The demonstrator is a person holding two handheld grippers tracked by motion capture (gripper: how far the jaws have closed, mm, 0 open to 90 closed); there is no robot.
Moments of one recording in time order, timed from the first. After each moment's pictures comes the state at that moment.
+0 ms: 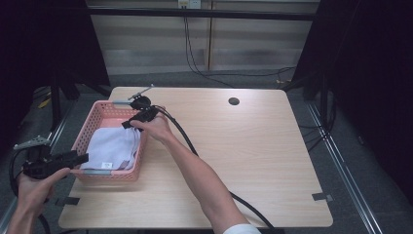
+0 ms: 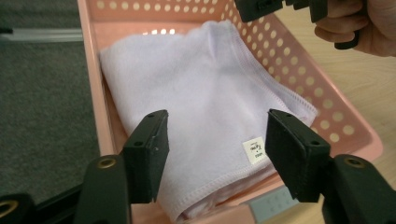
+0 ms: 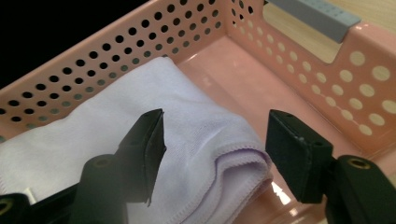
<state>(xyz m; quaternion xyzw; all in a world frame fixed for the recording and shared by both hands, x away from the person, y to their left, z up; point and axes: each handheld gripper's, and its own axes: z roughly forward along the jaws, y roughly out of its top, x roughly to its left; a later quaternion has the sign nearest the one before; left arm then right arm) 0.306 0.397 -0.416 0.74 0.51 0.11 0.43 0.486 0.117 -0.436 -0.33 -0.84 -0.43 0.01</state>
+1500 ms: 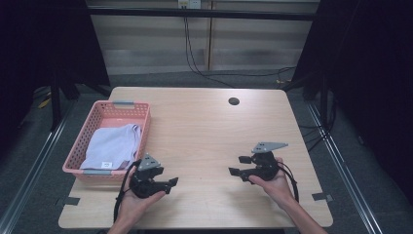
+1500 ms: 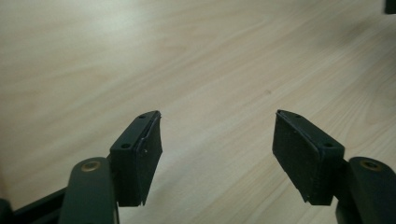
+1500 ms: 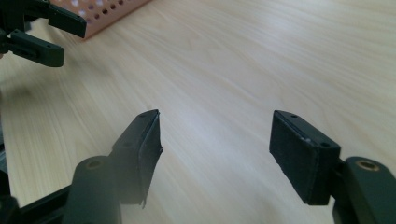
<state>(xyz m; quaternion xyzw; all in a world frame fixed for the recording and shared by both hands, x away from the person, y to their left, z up) 0.262 0.148 -0.466 0.84 0.38 0.09 0.39 0.275 -0.218 -0.461 -0.39 -0.80 -0.44 -0.07</state>
